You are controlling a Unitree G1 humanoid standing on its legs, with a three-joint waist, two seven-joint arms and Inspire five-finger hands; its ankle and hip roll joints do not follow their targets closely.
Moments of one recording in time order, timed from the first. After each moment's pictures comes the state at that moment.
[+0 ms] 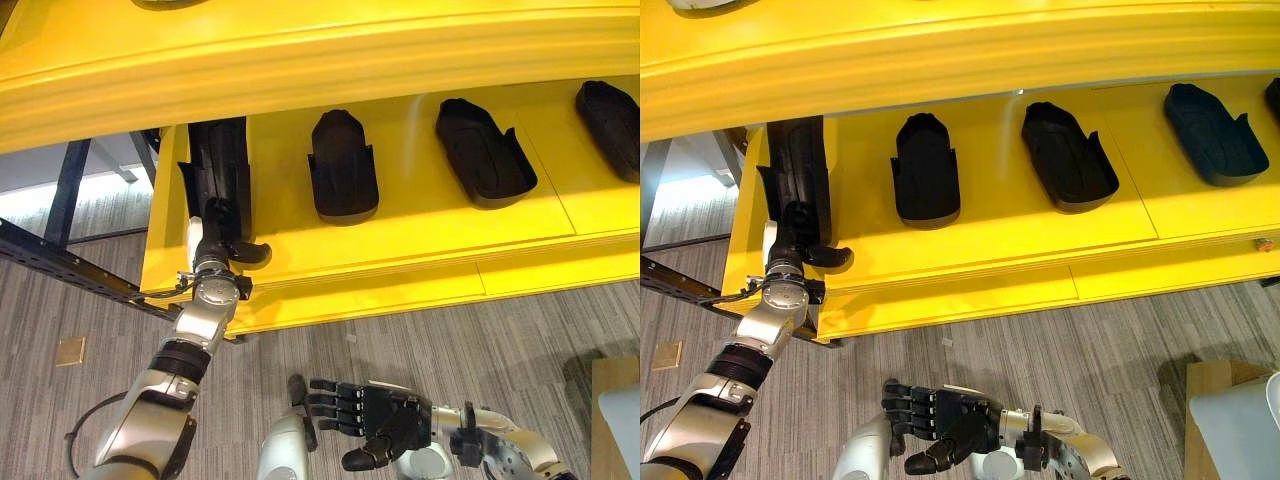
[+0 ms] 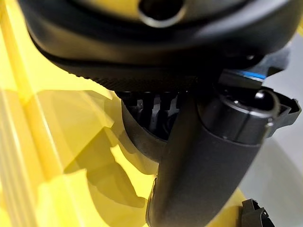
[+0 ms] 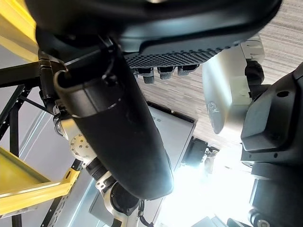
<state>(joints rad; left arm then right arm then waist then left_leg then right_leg) -0.62 0.50 -0.25 0.56 -0.23 0.24 0.46 0.04 -0.52 0.46 0.12 0.73 0.31 0.89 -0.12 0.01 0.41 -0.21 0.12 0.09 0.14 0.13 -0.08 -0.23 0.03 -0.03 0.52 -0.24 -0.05</state>
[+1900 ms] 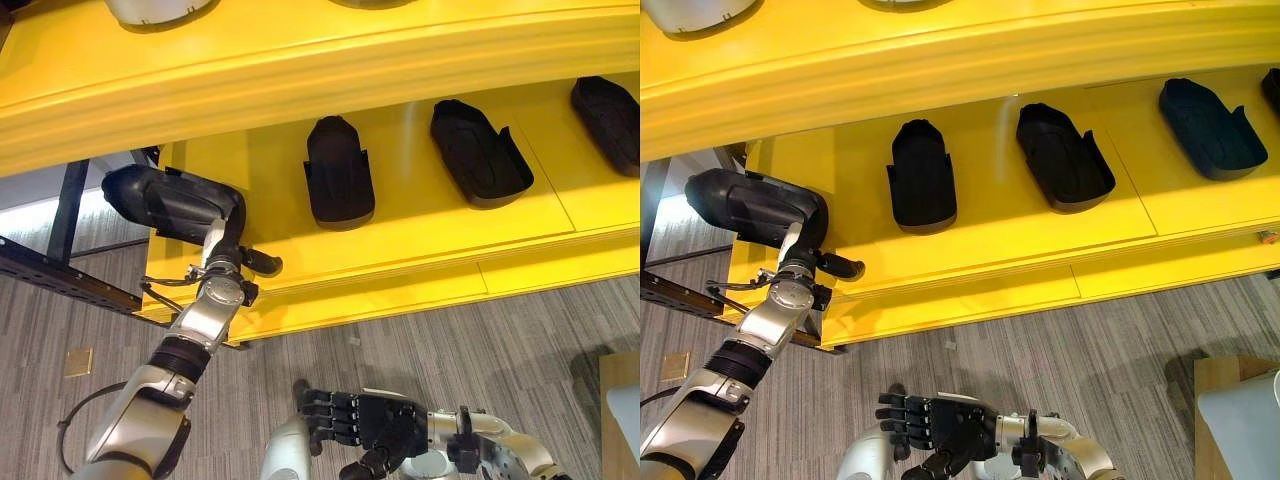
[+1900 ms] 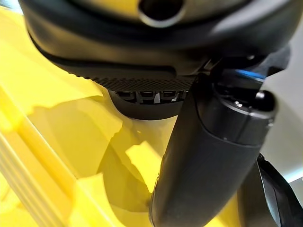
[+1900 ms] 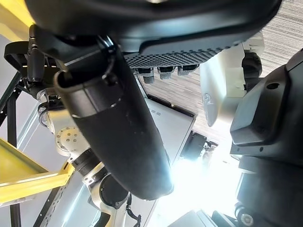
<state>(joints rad) -0.62 0.54 -0.36 0.50 -0.14 0.35 0.29 0.06 -0.52 0.50 0.13 0.71 0.27 0.89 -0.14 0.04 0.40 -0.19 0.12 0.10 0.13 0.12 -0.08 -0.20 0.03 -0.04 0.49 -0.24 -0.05</state>
